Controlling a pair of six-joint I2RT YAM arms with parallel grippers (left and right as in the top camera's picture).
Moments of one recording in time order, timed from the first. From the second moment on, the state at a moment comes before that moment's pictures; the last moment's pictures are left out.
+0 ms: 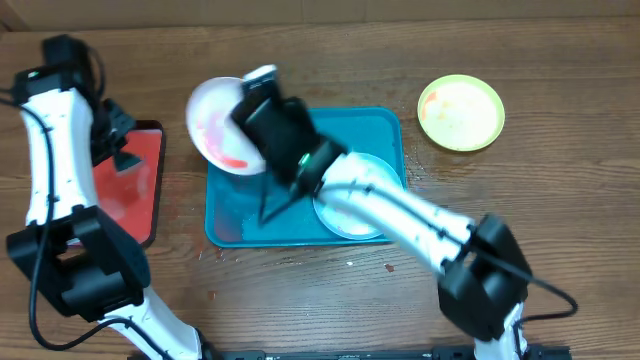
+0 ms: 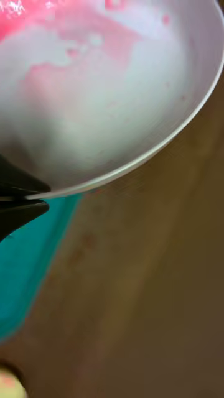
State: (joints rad) left arm 0.35 1.96 1.82 -1.26 -0.16 -0.49; right arm 0.92 2.02 1.77 -0.46 0.60 0.08
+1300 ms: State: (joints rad) left arm 0.47 1.96 1.81 -1.27 -0.11 -0.49; right arm 0.49 2.01 1.76 -0.62 0.26 0.08
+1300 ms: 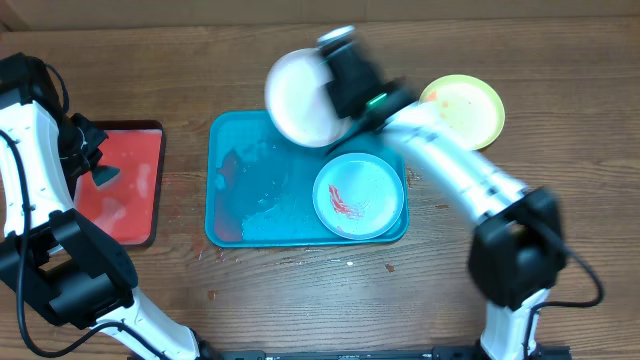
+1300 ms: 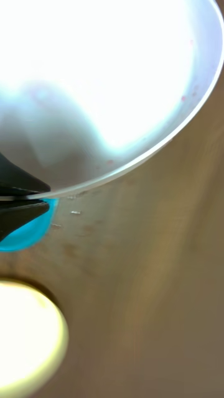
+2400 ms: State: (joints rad) left arm 0.47 1.96 1.81 -1.26 -0.09 -0.49; right arm -0.23 2.12 1.76 -0.91 -0.24 0.25
